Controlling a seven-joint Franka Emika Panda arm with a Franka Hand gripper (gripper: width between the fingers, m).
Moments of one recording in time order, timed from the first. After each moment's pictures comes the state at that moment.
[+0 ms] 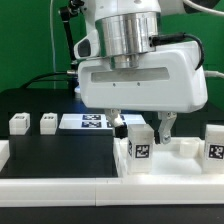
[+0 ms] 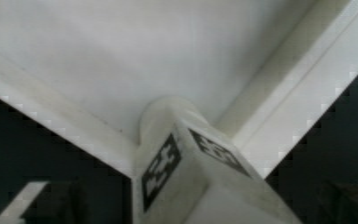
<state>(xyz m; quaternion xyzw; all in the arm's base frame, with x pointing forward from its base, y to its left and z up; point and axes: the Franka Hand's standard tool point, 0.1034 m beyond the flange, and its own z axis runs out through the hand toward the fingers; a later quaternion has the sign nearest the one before) 0.623 0.007 0.074 -0.92 0.38 -0.03 0.08</state>
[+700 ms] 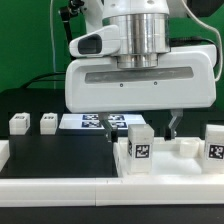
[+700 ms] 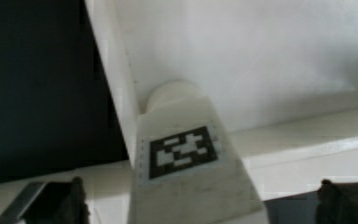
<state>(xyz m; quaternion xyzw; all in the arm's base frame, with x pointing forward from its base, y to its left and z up) 0.623 0.009 0.073 -0.99 0.09 -0.05 0.04</state>
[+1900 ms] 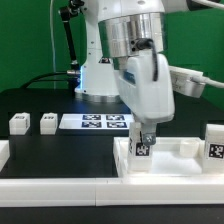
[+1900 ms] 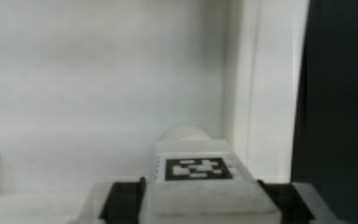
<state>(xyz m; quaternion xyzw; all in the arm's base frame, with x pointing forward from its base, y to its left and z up) 0.623 0.015 0.074 -0.70 0.71 0.02 0.09</state>
